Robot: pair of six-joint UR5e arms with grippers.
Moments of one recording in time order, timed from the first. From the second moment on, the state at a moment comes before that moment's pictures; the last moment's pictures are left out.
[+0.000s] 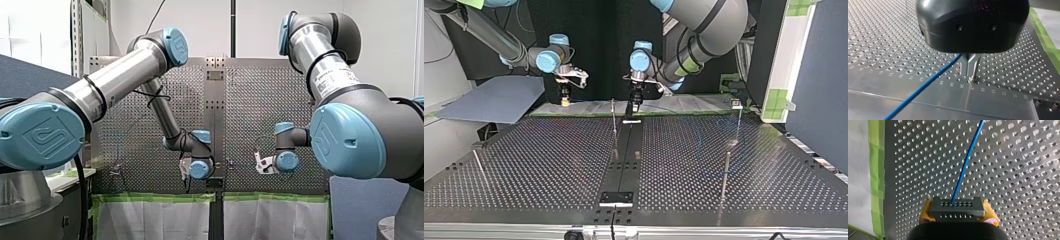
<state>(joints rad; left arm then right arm) -0.56 -2.51 -1.61 -2.21 -1.96 -1.73 1.90 -0.74 1.73 -0.75 1.62 1.35</state>
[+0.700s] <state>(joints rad) -0.53 -2.55 -1.58 -2.21 -1.92 -1.73 1.88 -0.74 1.73 -0.77 1.62 1.35</state>
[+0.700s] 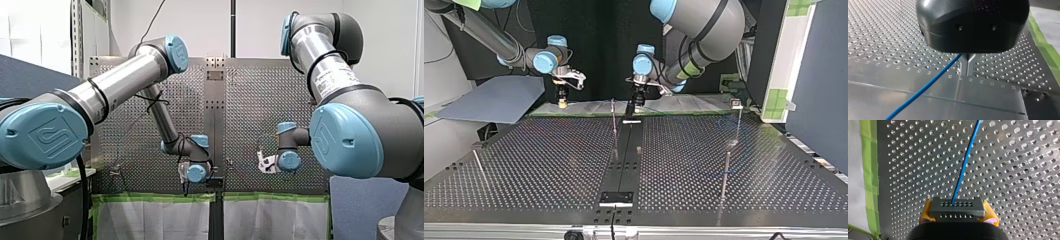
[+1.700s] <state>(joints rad) -0.49 -2.58 -1.46 -2.28 -1.90 -1.74 1.85 -0.74 1.67 -0.77 1.58 1.35</state>
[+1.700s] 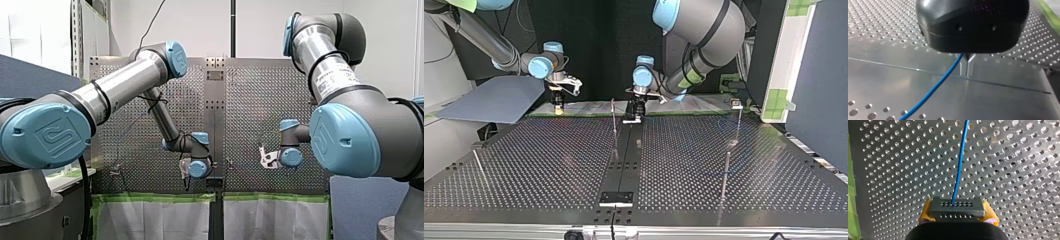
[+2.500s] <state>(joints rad) -0.49 -2.58 -1.40 -2.33 -1.92 -1.73 1.81 -0.71 1.57 -0.68 1.50 1.38</state>
